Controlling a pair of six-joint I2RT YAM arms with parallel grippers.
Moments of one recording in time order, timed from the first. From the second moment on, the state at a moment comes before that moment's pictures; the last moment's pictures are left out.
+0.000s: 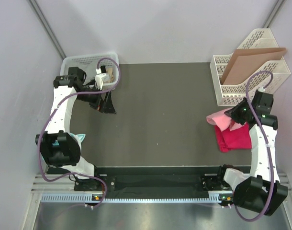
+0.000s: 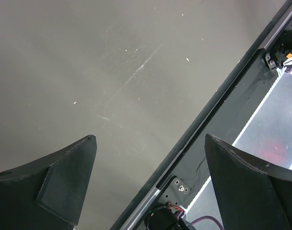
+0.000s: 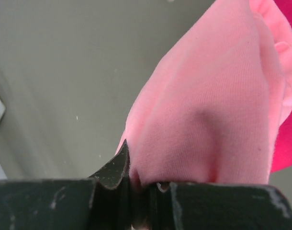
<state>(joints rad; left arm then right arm) 0.07 1.56 1.57 -1.33 0.80 0.54 -0.29 0.99 0.94 -0.75 -0.26 0.54</state>
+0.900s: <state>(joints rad) 0.07 1.58 1.60 -1.34 0.76 0.58 -0.46 1.15 0.87 -0.81 0.07 0.56</state>
